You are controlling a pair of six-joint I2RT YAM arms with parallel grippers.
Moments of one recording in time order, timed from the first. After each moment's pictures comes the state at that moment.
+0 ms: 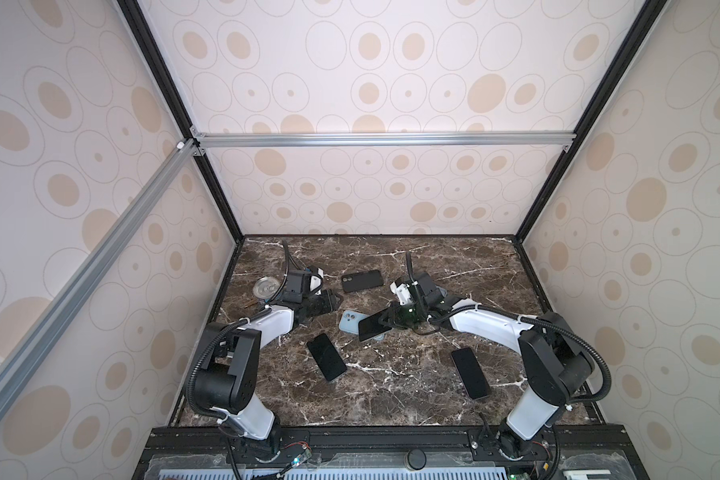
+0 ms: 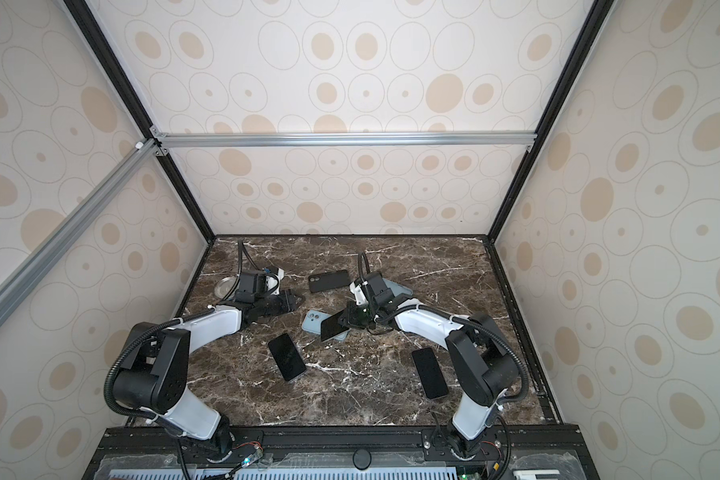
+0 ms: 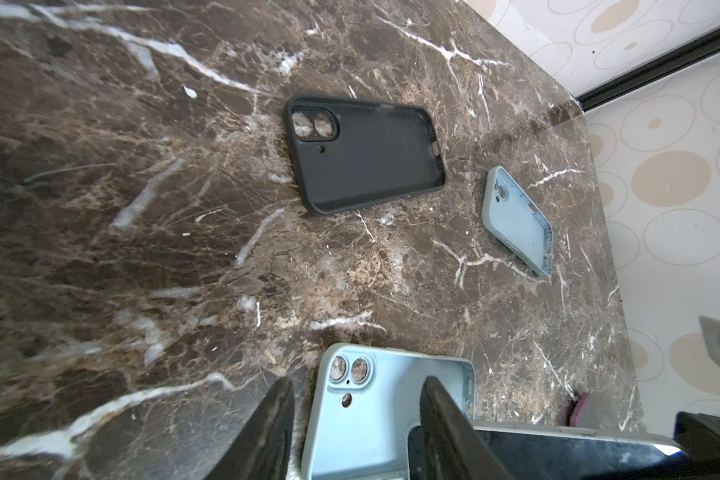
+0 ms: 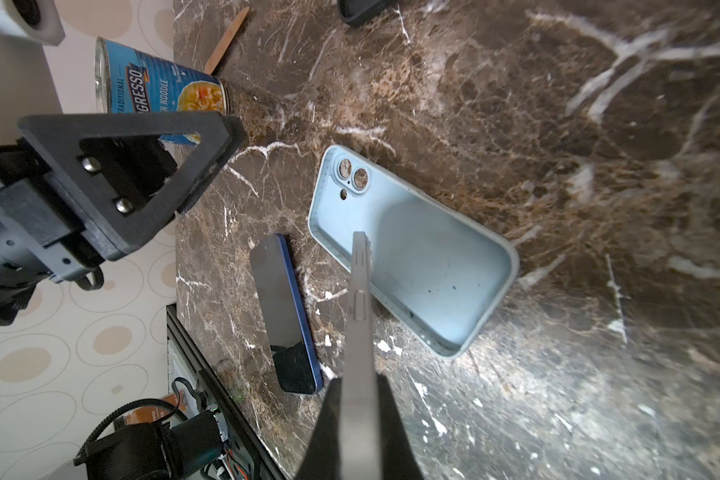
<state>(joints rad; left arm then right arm) -0.20 1.61 0.83 0.01 0.41 -0.48 0.63 1.70 1.07 -0.24 -0.45 0.72</state>
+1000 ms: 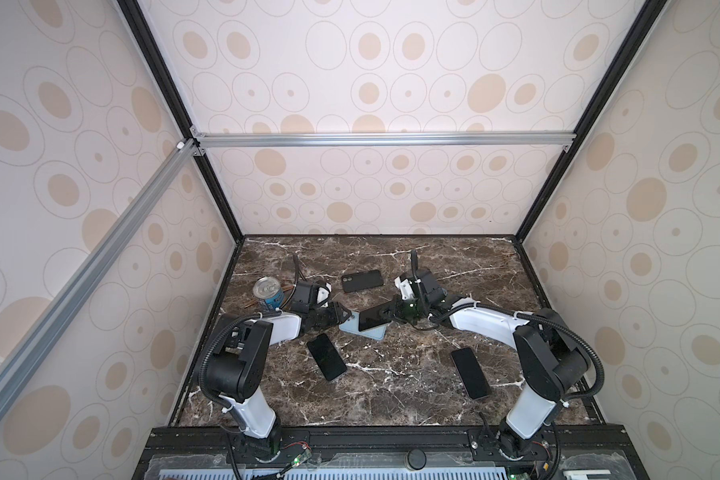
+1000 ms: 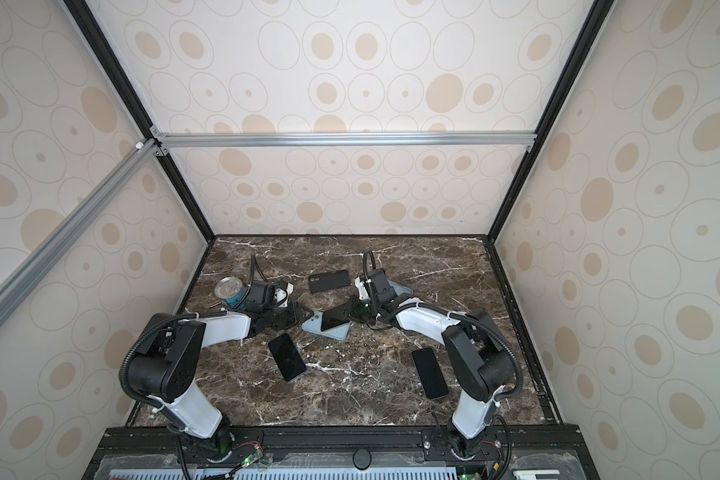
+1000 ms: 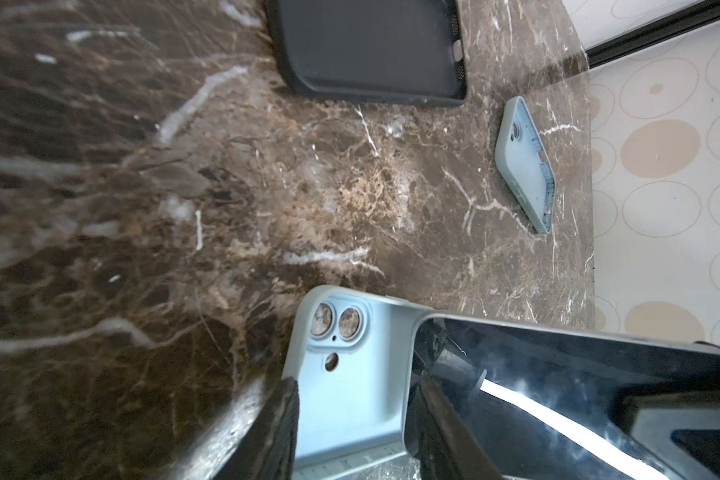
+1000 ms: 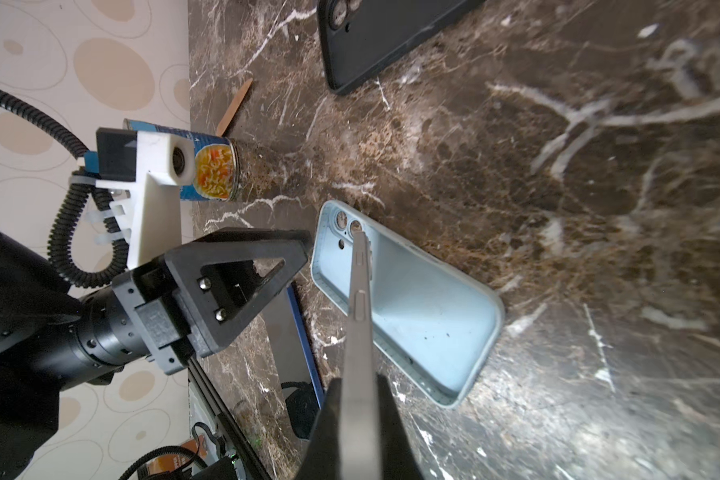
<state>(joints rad) -0.25 1.70 0.76 0.09 0.50 -0.58 0.59 1.73 1.06 -0.12 -0.42 0.81</state>
